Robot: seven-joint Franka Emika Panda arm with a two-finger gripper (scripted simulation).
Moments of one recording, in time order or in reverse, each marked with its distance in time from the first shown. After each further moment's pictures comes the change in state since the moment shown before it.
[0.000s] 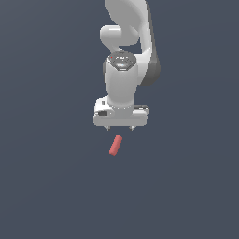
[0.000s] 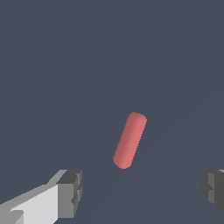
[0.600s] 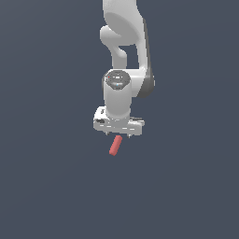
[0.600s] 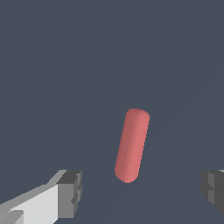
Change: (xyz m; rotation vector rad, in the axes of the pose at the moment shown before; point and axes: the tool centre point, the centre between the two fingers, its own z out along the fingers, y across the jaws) arm -0.002 0.007 0.051 0.011 -0.010 0.155
